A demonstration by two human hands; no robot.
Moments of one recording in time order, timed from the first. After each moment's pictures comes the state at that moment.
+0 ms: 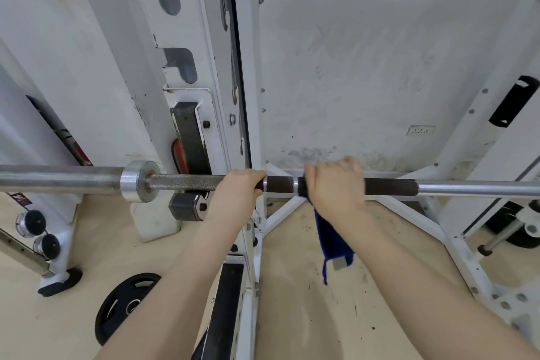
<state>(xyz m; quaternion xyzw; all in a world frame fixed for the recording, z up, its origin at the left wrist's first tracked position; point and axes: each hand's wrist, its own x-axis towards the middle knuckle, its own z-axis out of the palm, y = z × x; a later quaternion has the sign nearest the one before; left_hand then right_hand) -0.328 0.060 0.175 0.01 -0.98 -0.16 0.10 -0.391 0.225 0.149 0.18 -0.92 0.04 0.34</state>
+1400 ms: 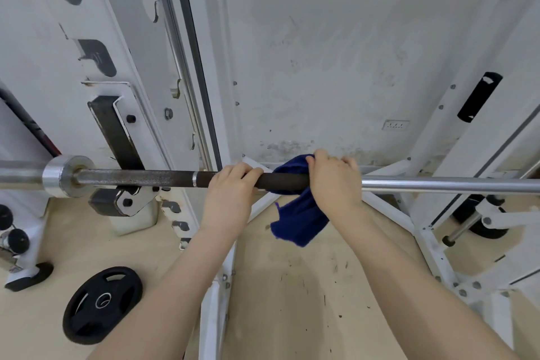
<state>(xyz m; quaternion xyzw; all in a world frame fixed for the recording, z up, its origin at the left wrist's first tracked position) -0.342 0.166 0.153 -0.03 -0.96 -0.10 0.25 -0.411 0.336 0.160 0.14 -0.96 0.09 0.24</state>
